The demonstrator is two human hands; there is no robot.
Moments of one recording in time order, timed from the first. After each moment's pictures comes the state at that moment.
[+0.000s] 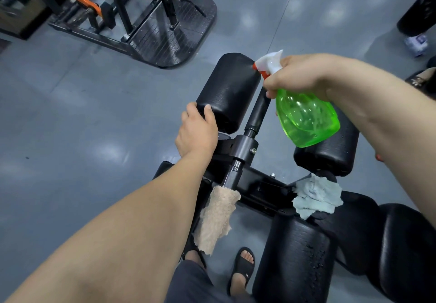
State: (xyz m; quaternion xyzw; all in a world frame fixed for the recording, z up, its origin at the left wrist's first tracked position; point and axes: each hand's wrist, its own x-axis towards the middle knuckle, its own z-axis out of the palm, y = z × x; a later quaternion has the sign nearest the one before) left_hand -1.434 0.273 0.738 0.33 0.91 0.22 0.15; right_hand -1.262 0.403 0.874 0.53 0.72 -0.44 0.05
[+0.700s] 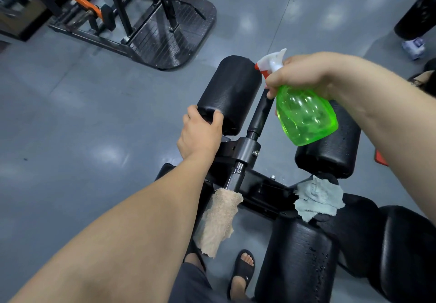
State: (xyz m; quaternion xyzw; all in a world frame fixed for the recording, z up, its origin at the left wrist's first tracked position) left_hand -1.431 0.274 0.743 0.31 0.91 0.23 0.17; right_hand -1.266 0.410 0.876 0.56 0.67 -0.48 0.07
